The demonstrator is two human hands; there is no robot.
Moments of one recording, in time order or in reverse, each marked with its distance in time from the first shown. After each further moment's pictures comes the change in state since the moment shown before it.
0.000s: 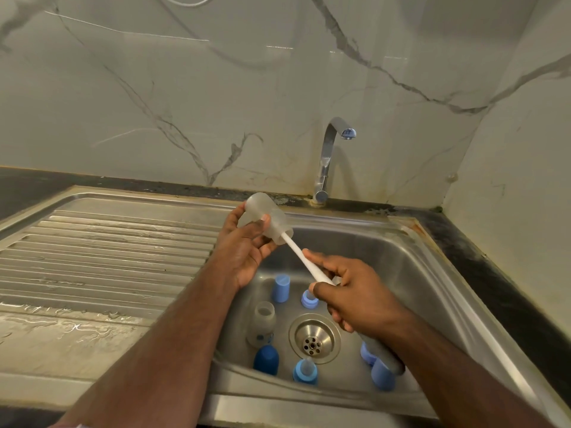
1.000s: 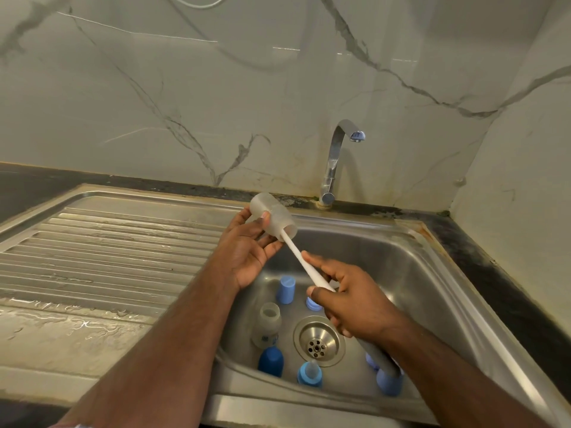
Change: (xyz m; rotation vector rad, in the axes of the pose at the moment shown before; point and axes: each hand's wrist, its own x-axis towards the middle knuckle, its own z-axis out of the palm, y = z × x) left_hand -0.003 0.008 -0.005 -0.051 -0.047 -0.034; right_hand 0.007 0.003 0.010 -0.005 -0.036 -0.017
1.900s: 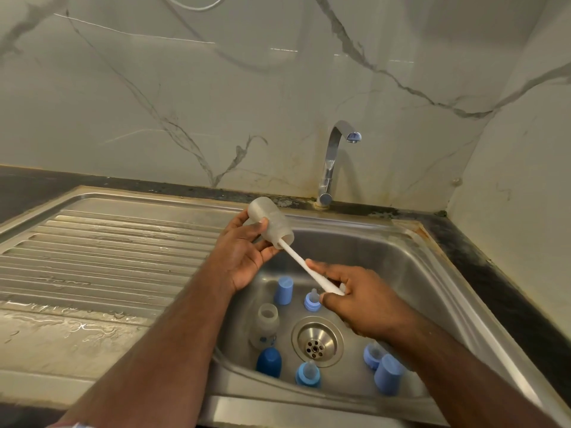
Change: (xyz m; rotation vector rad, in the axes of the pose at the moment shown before) left_hand -0.001 -0.001 -0.002 0.049 0.020 -0.026; right_hand -0.005 -0.004 -0.016 -0.229 -0.042 0.023
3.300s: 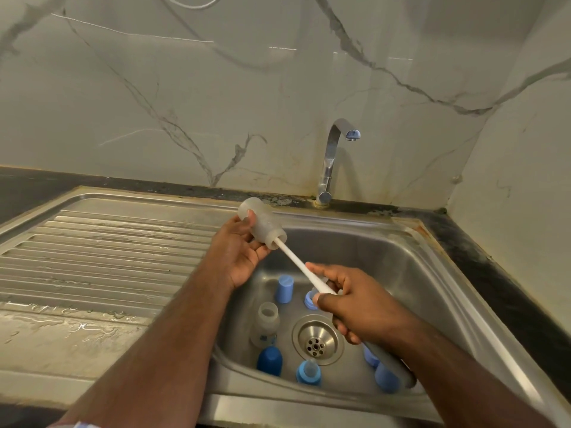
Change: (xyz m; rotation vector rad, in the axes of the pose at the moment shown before) left_hand 0.004 0.002 -0.001 -0.045 0.115 -0.032; right_hand -0.009 -0.004 0.007 0.266 -0.060 0.088
